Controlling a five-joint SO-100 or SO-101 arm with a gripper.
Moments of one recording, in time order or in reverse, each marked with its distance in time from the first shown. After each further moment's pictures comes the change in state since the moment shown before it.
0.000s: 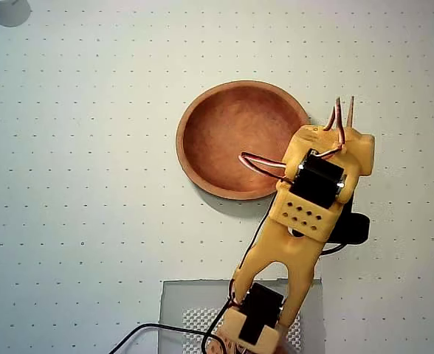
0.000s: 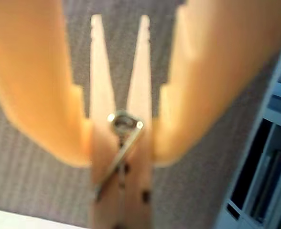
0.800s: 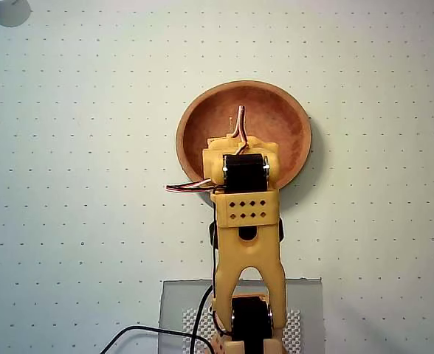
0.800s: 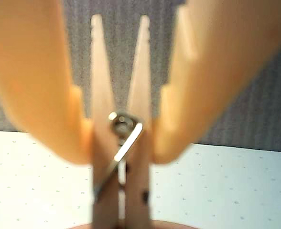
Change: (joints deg) arm -24.1 1.8 16.3 0.0 19.7
